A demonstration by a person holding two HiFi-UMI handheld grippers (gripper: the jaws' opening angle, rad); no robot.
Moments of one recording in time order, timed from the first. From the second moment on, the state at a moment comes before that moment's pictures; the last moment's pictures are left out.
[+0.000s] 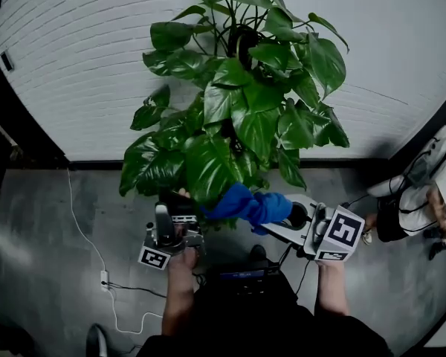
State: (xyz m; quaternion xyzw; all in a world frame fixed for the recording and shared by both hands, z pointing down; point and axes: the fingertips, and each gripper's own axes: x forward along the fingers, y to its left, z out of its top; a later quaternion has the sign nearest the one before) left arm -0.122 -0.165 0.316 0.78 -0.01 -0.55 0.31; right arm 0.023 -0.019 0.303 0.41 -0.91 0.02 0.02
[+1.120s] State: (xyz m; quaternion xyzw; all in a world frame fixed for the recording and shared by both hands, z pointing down) left arm 0.113 -0.147 0.255 0.84 -0.08 -0.40 0.35; right arm 0.201 -0.069 0.234 0.41 -0.91 -0.05 0.00
